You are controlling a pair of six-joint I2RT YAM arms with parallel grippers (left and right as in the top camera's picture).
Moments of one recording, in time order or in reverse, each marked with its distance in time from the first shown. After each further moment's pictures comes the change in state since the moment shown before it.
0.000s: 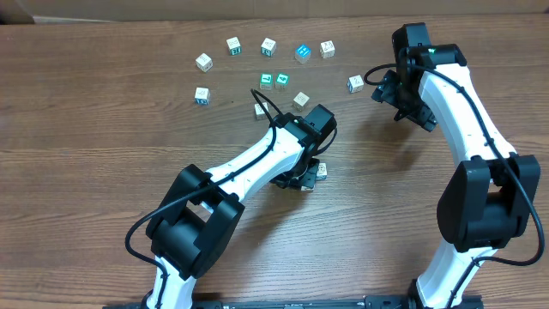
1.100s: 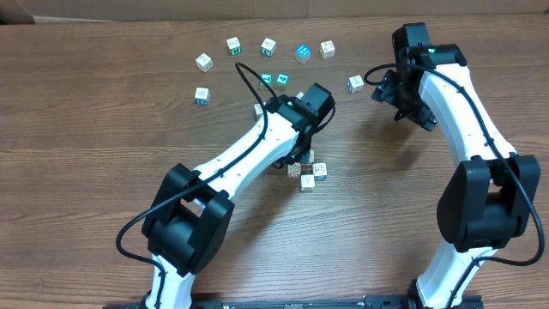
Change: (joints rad) left arm 0.056 0.000 0.133 -0.029 -0.209 -0.084; right arm 0.000 0.000 0.000 0.003 0.000 0.000
